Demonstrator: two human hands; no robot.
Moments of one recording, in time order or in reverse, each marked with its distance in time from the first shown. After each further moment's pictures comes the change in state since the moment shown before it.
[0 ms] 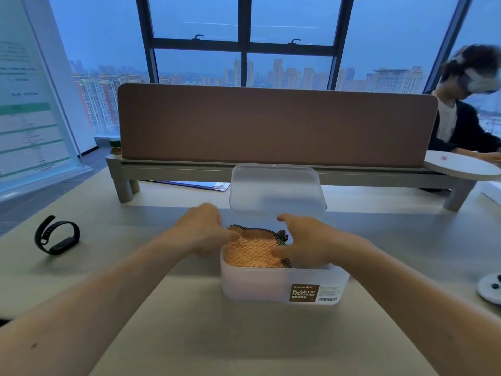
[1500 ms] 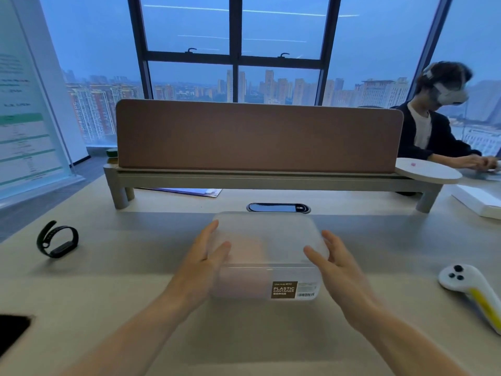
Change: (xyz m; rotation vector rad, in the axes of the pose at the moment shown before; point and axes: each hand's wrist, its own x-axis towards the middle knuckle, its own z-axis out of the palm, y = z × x) left_hand -0.084 0.002 0.051 -0.748 0.127 0.128; right_hand -0.086 0.049 0.050 1.016 0.471 0.141
